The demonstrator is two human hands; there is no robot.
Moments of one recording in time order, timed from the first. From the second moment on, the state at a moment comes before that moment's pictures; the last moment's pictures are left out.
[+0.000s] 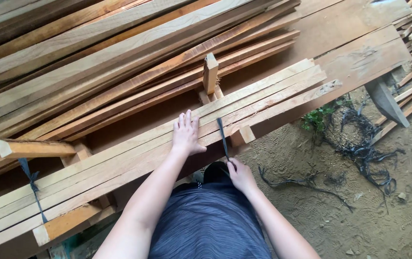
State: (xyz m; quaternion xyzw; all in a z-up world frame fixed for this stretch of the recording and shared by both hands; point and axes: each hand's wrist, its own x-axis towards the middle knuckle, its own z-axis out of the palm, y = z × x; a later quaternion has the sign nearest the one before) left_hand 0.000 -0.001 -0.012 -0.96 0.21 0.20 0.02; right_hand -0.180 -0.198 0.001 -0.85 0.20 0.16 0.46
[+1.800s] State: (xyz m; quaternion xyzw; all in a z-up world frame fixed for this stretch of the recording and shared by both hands) left_hand 0.124 0.028 -0.134 -0.76 -0.06 0.58 -0.28; right_hand -0.143 -0.167 -0.175 -0.89 0.01 0.35 0.29
